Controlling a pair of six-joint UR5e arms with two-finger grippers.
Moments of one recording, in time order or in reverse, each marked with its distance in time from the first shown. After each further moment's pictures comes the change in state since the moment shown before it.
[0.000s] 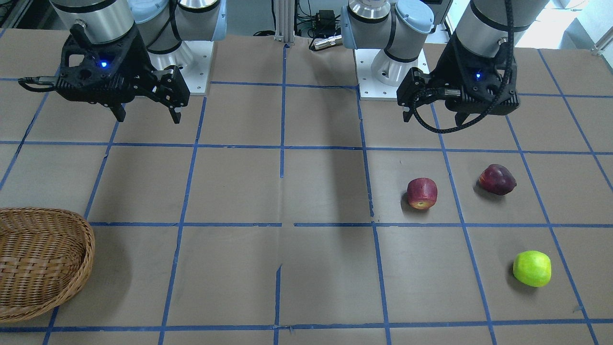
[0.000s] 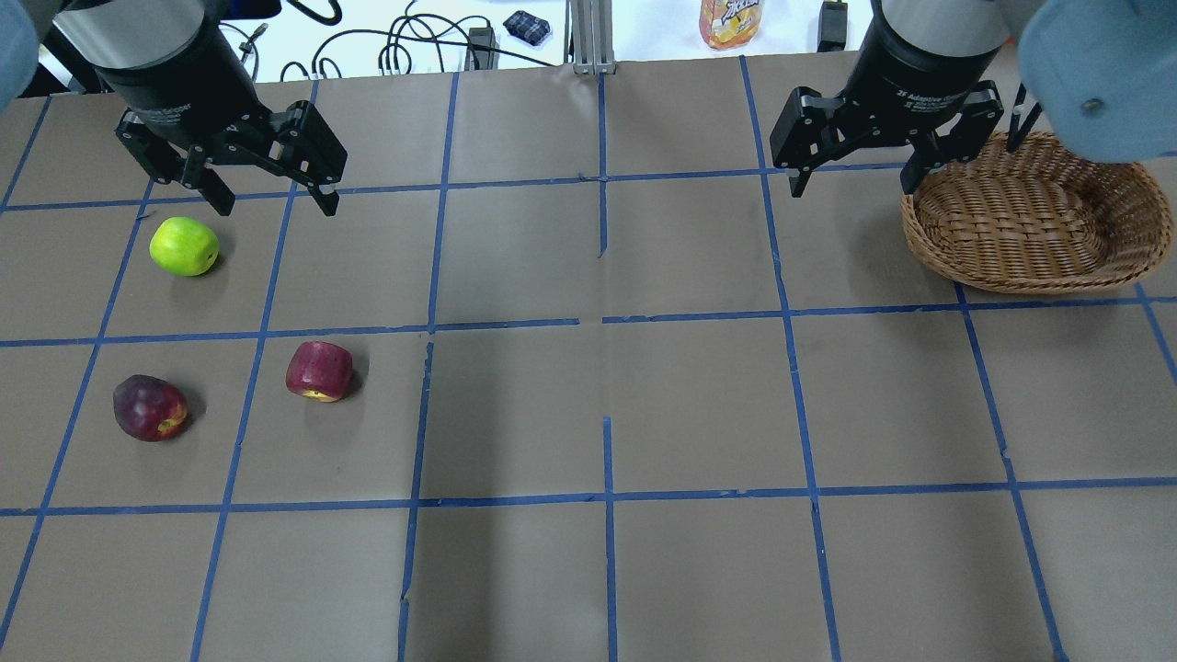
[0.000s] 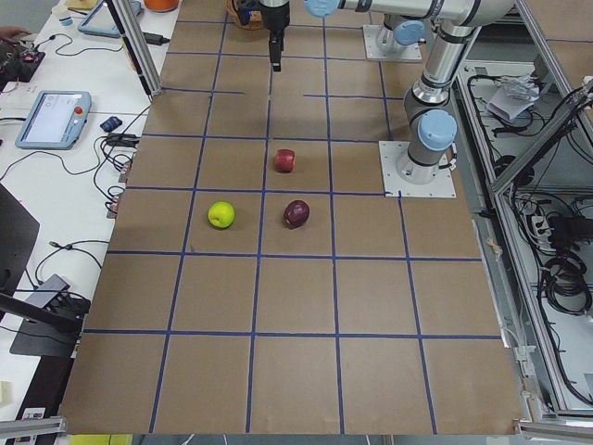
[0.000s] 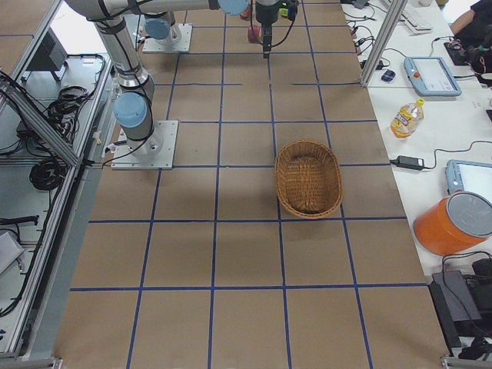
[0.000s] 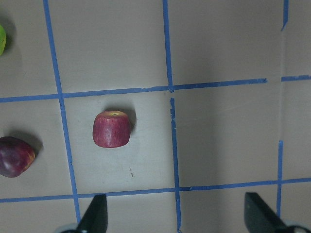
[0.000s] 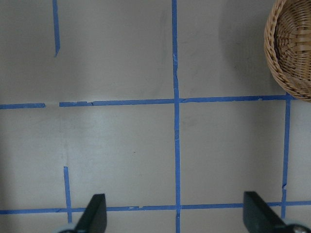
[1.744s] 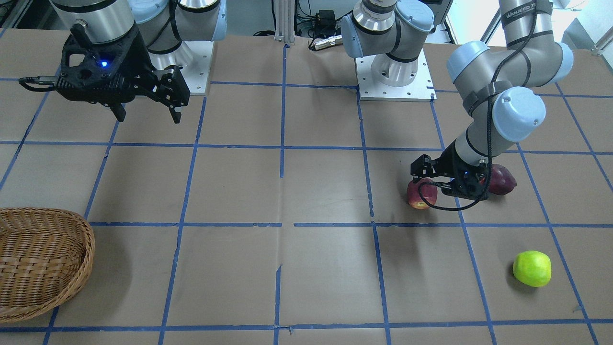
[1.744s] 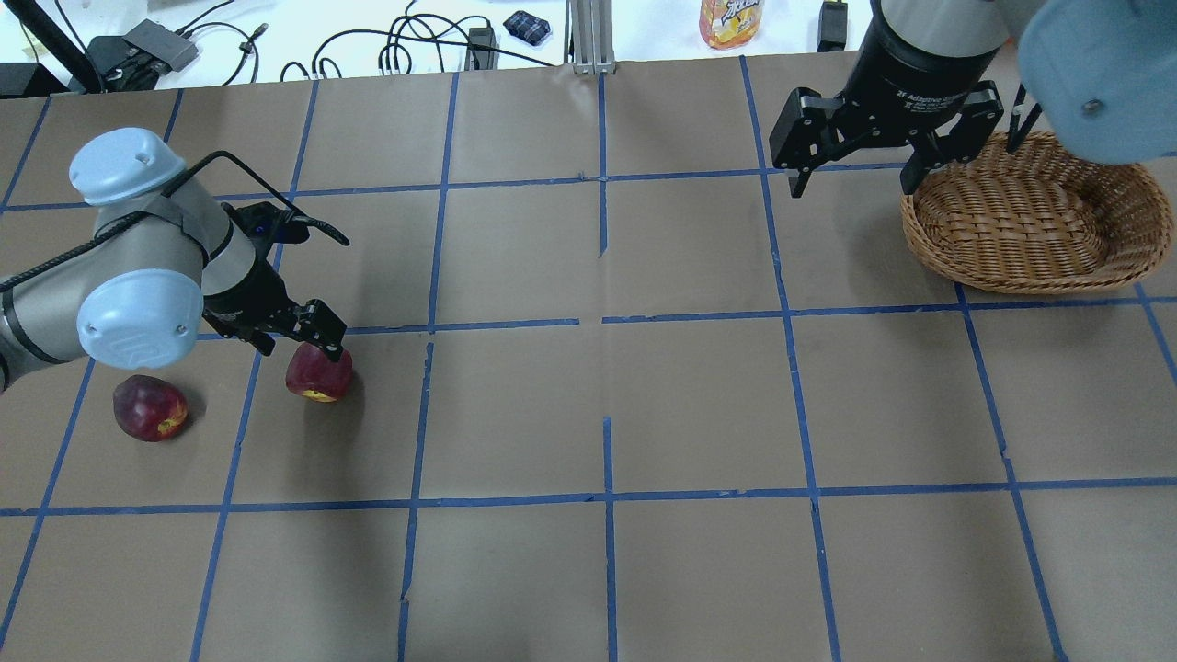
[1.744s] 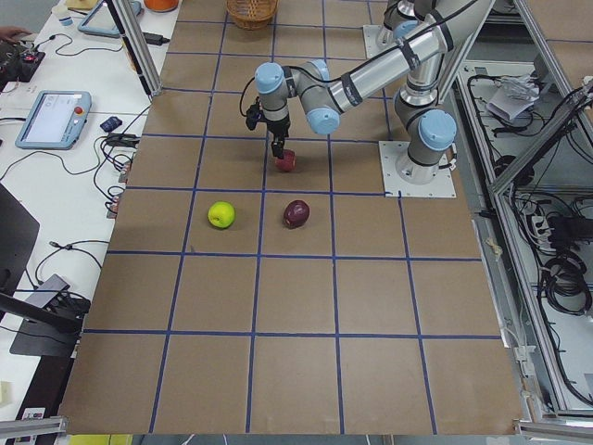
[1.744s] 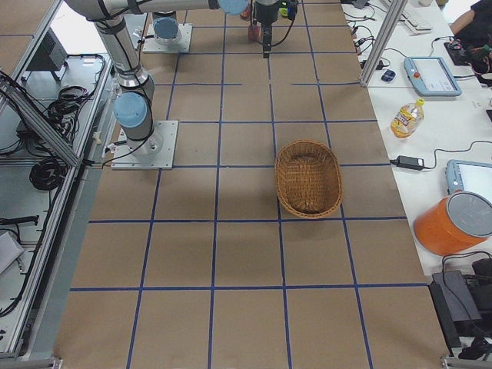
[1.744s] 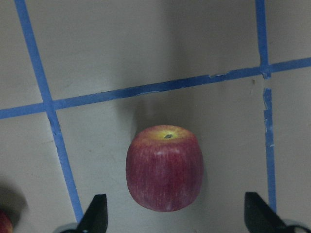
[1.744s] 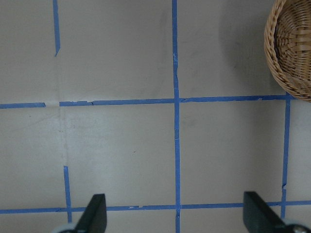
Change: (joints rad) left arm 0.230 -0.159 -0.556 0.617 -0.019 0.335; right arm 0.001 -0.001 0.001 0.001 -0.001 0.000
